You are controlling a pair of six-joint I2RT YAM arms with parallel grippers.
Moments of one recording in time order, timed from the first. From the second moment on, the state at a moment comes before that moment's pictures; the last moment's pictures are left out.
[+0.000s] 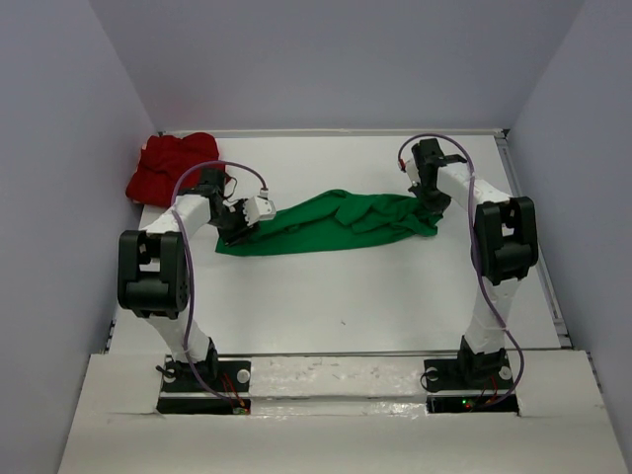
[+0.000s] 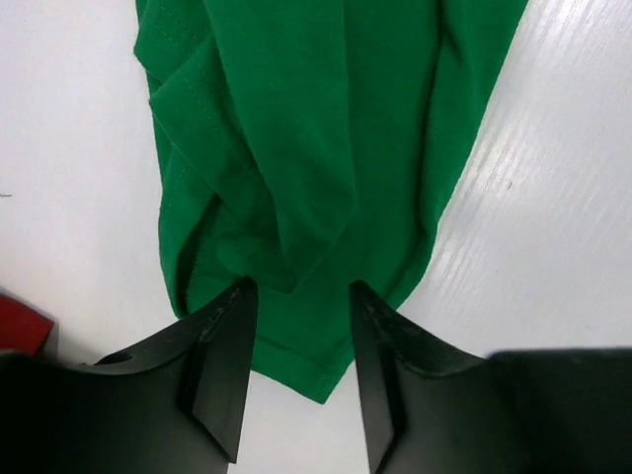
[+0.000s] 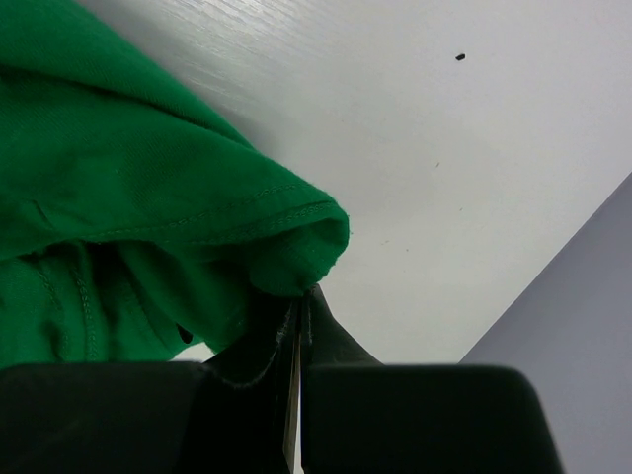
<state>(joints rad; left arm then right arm) -0.07 1.71 1.13 -0.65 0.42 1.14 0.18 2.01 1.57 -0.79 0.34 -0.41</state>
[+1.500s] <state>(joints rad) -0.29 1.26 0.96 -0.34 -0.10 0.86 0.18 1.95 1.62 -0.84 0.19 -0.41</state>
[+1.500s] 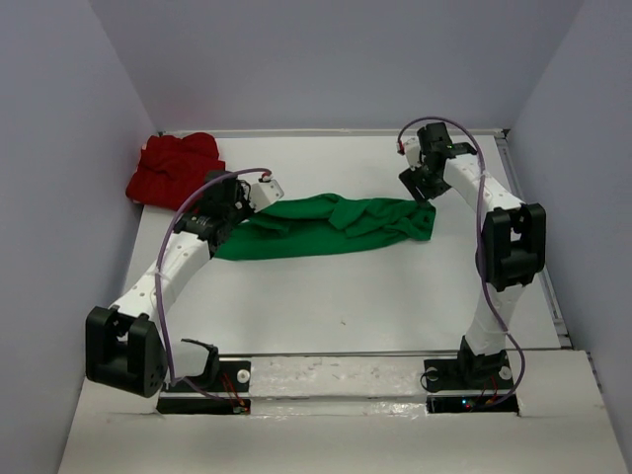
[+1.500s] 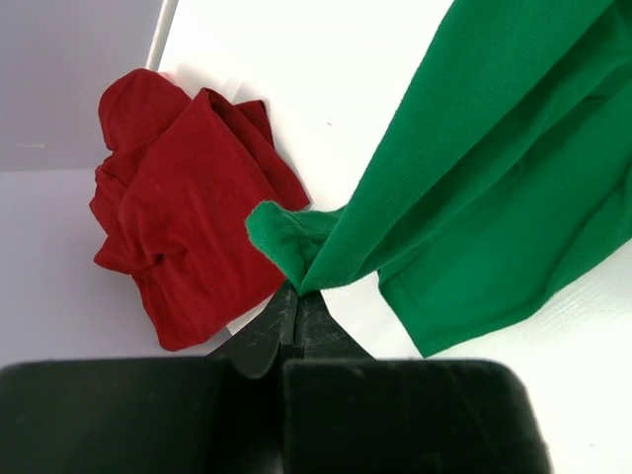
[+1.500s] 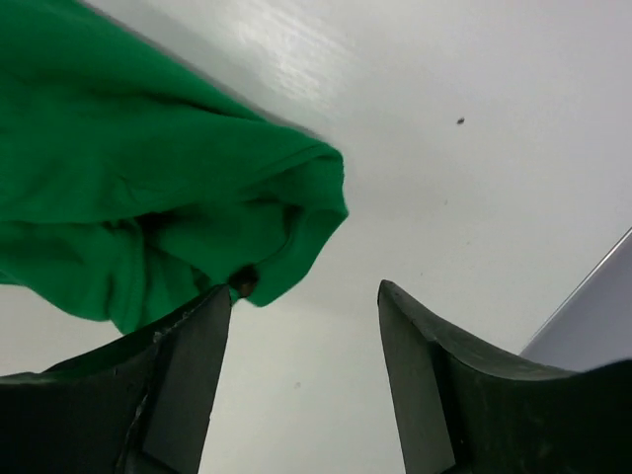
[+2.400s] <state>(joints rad) -0.35 1.28 0.96 -0.41 -0.15 0.78 0.18 2.10 1.72 -0.80 0.11 -0.43</state>
